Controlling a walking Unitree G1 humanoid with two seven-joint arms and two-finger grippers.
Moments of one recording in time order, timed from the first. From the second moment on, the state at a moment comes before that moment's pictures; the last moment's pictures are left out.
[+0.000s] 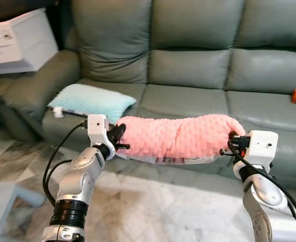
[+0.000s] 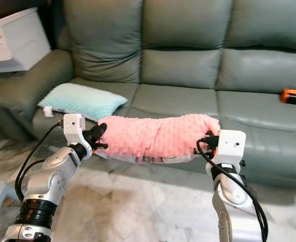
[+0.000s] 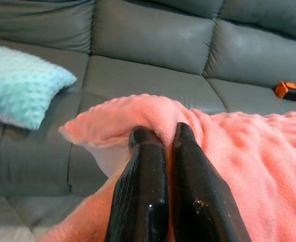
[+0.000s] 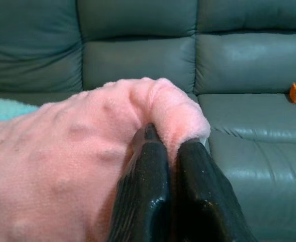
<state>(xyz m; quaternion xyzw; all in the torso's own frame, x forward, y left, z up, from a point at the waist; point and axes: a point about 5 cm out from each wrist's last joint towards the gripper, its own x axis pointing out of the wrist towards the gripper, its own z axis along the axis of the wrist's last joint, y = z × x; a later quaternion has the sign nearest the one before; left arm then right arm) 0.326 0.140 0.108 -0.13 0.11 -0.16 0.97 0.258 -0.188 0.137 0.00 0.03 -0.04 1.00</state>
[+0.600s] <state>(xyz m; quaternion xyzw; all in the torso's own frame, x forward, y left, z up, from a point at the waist) 0.320 0.112 0.103 -0.15 0.12 -0.21 0.96 0.250 -0.202 0.138 -0.02 0.03 -0.06 1.00</state>
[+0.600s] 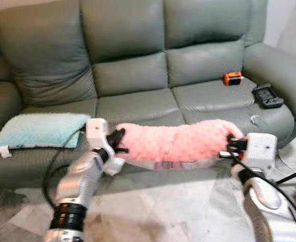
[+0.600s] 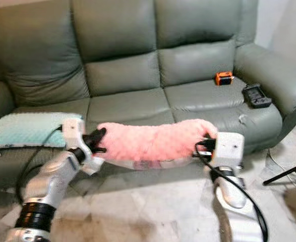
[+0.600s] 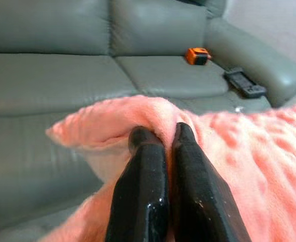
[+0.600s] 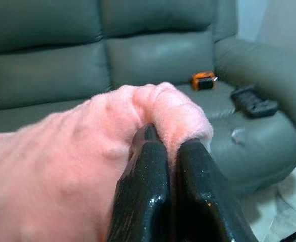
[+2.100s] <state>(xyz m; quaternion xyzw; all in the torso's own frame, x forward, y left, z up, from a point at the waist) 0.318 0.121 0.099 -0.12 0.13 -0.16 0.97 0.251 -0.185 0.140 -0.01 0.02 -0.01 1.00</state>
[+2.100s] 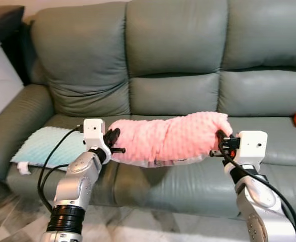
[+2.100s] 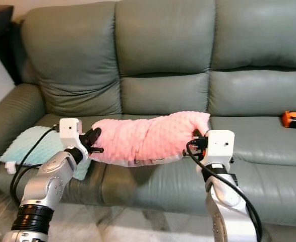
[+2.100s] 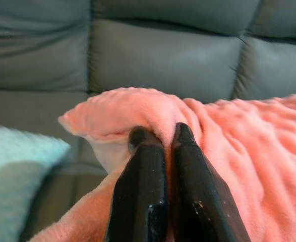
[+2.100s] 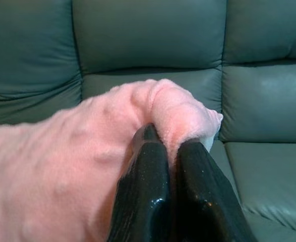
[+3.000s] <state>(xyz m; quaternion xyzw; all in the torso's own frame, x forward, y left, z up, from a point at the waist) 0.313 0.110 0.097 -0.13 0.13 -0.20 0.96 0.250 -0.192 0.138 -0.01 0.02 -0.03 1.00</state>
